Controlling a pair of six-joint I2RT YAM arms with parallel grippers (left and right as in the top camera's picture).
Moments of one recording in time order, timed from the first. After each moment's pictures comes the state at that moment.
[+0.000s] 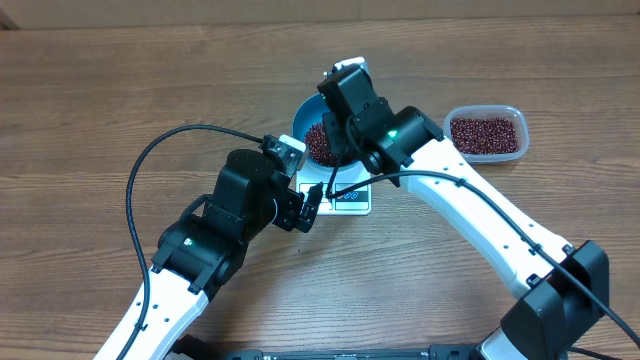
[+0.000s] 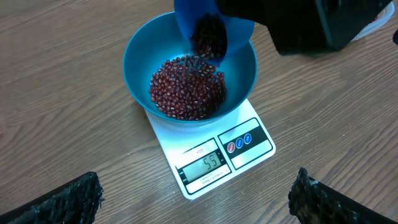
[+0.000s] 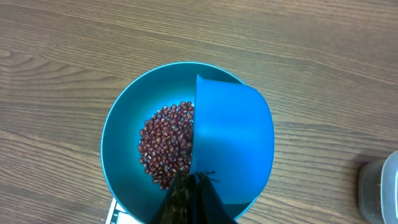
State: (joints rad) left arm -0.51 1.10 0.92 -0.53 0.02 -0.05; right arm 0.66 1.75 1.59 -0.77 0.28 0.33
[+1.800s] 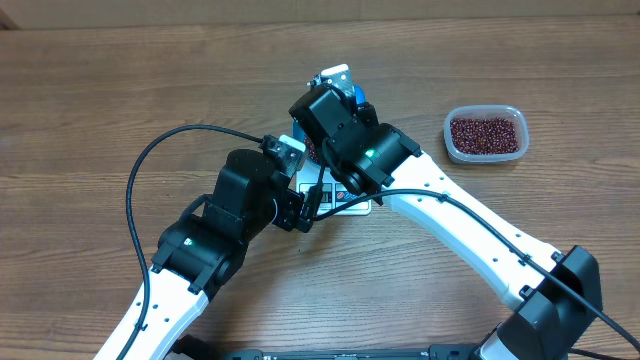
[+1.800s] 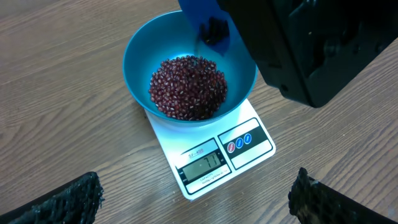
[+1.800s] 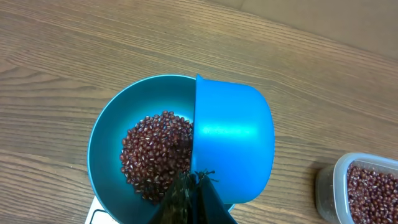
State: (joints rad) left arm -0.51 1.10 0.92 -0.53 0.02 -0.05; right arm 0.76 1.75 1.59 -0.77 0.51 0.33
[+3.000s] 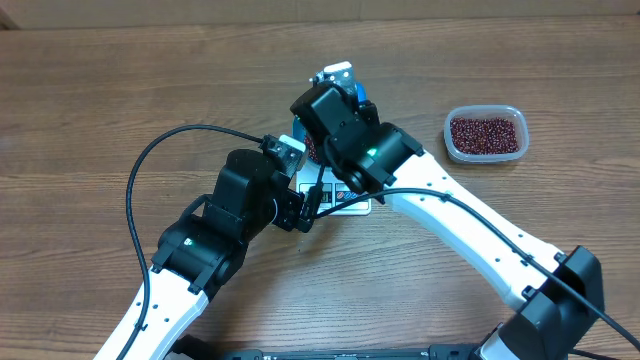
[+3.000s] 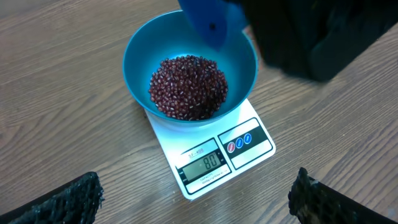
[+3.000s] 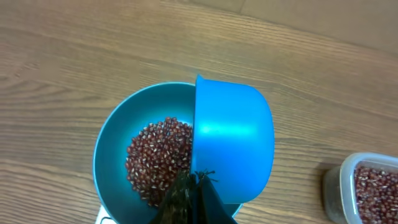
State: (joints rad) left arm -0.51 1.10 0.92 -0.53 0.02 -0.05; right arm 0.74 1.74 1.59 -0.75 0.49 0.36
